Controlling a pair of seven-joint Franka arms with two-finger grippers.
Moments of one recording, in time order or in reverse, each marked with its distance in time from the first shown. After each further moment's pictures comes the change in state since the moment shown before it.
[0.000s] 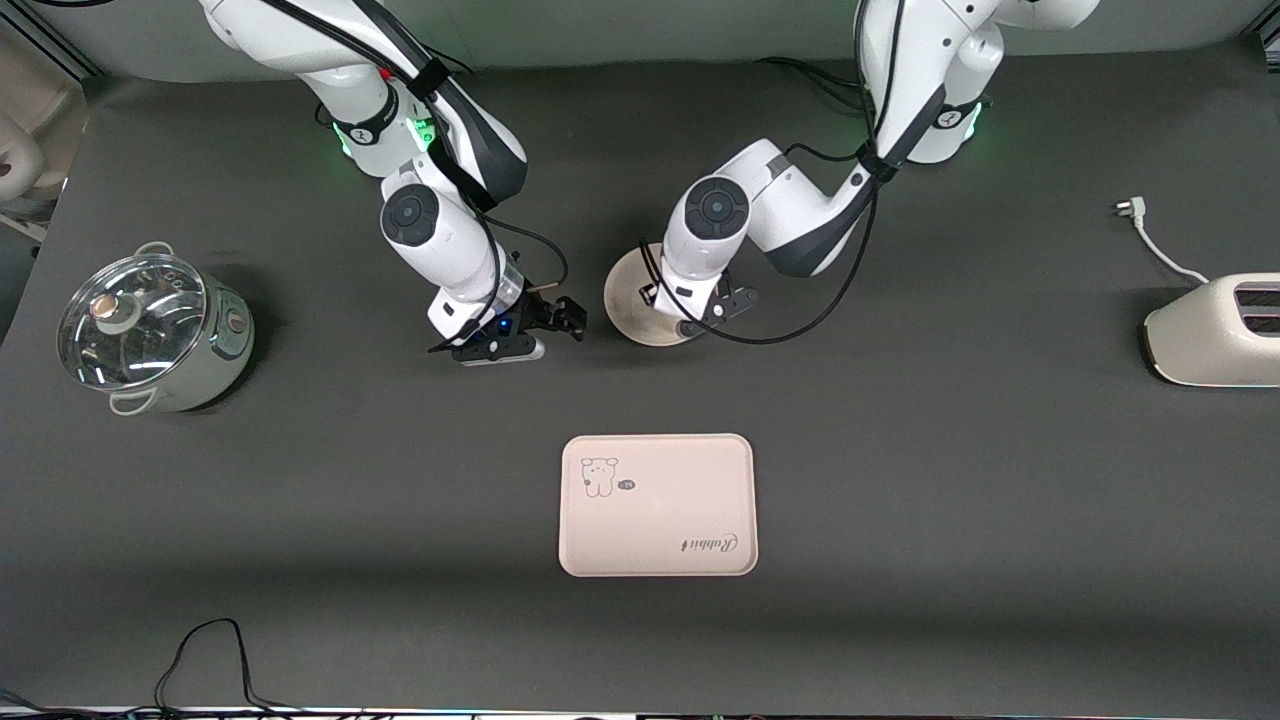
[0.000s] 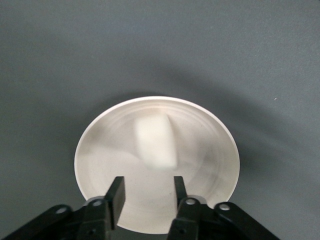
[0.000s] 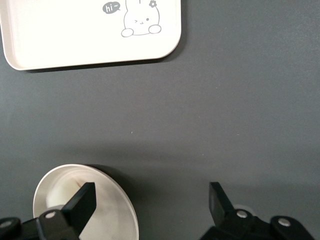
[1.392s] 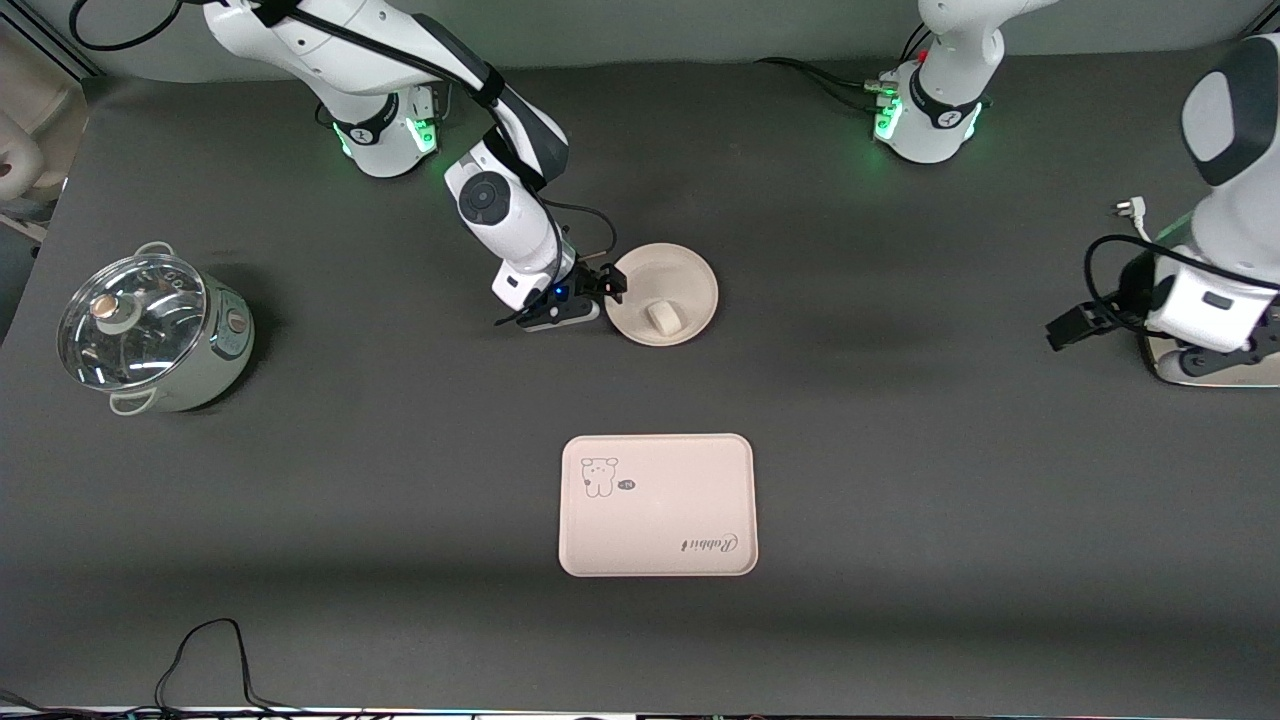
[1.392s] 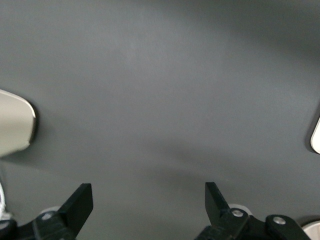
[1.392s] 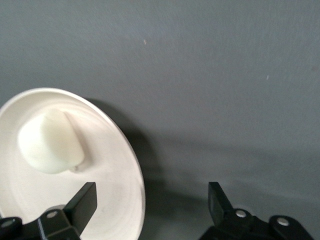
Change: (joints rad) left arm 0.757 -0.482 0.110 0.062 0.044 -0.461 1.055; right arm 0.168 0.135 0.002 -0.136 0.000 0.255 0.050
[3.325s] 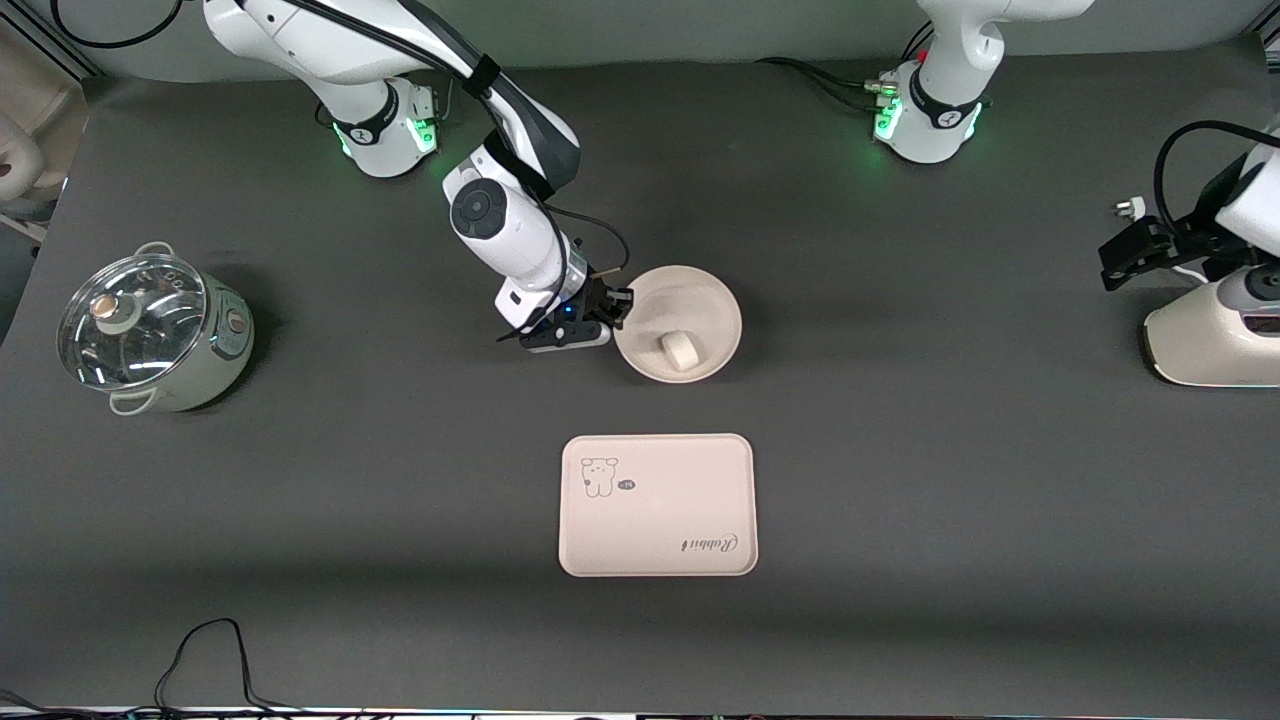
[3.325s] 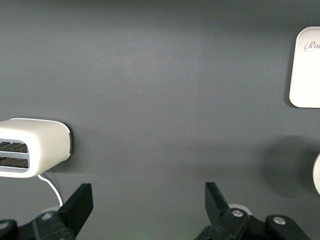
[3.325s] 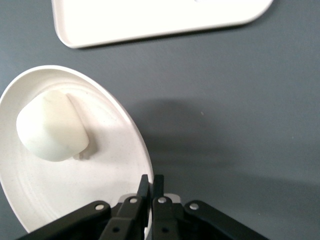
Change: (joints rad) left arm -0.502 0.009 0.426 0.319 0.049 -0.327 0.166; right arm -0.029 -0.026 -0.010 0.302 0.050 -0.274 0.035
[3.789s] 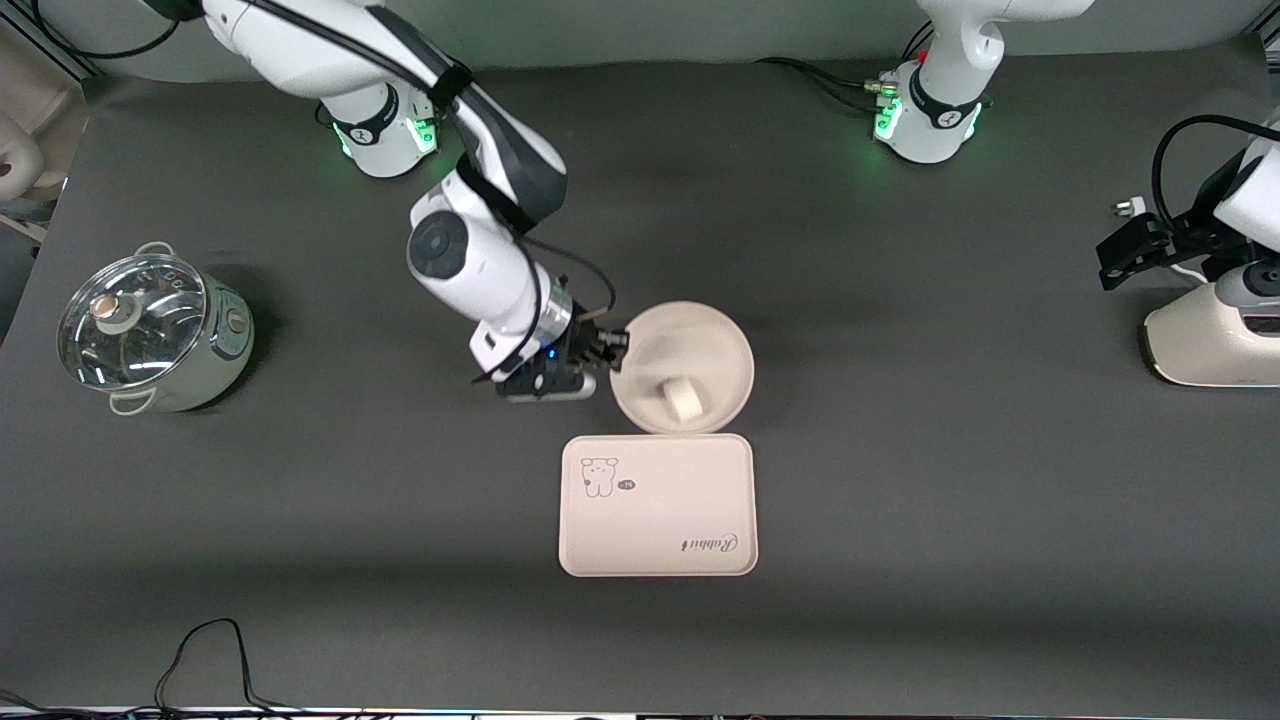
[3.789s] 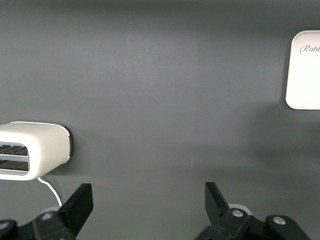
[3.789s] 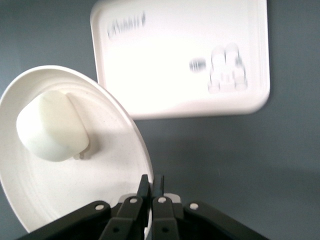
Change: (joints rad) left arm 0.000 0.002 -0.001 0.016 0.000 0.000 -0.001; right arm -0.026 0.129 -0.071 0.358 -0.023 -0.167 -0.003
